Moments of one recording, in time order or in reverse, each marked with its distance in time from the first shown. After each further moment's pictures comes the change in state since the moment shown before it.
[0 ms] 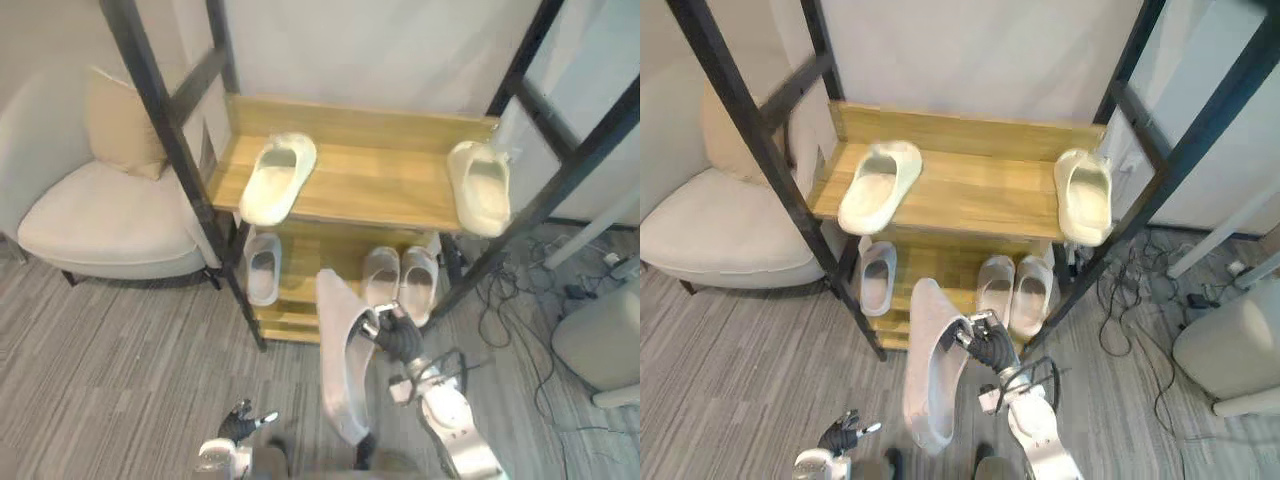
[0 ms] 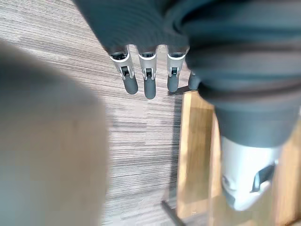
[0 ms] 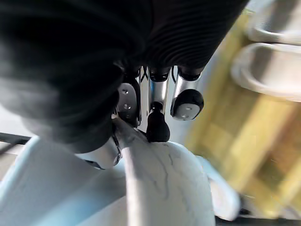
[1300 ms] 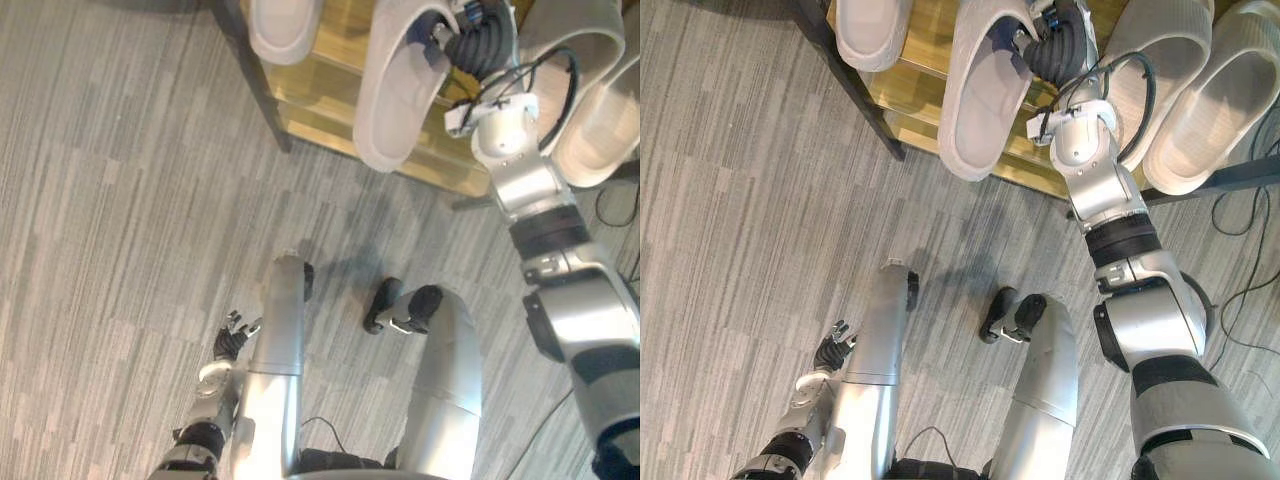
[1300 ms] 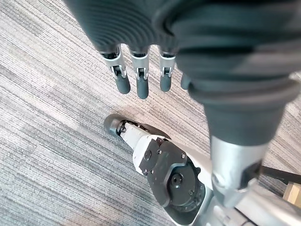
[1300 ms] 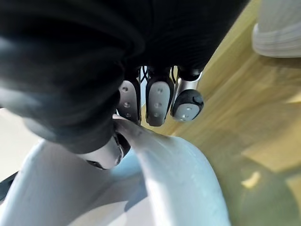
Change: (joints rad) left arm -0.107 -0.010 0.135 -0.203 -0.189 -0.030 0.080; right arm -1.246 -0.348 0.010 0.645 -0.079 0.090 -0.308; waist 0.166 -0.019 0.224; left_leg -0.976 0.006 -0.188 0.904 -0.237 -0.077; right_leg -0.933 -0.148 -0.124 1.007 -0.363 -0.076
